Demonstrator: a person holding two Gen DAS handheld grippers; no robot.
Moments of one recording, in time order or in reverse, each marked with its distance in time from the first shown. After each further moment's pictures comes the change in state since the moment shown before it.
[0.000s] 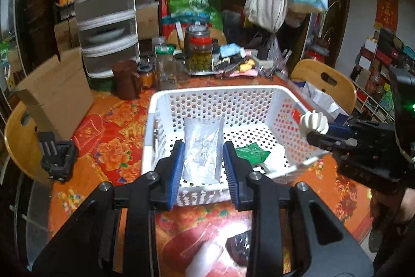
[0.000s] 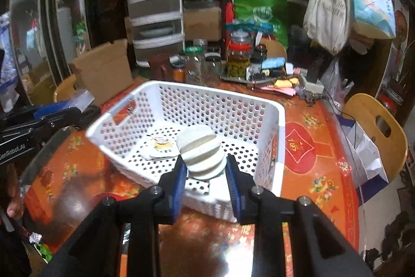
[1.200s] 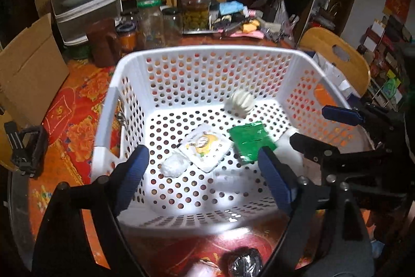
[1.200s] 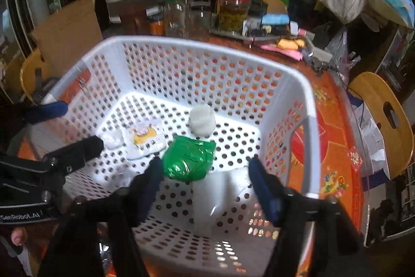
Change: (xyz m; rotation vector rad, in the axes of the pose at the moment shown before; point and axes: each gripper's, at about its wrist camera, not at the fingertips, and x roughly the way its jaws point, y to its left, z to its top) left arm 0.106 -0.005 0.000 -0.010 0.181 -0.021; right arm 0.099 -0.006 0.012 0.007 0.231 -0.058
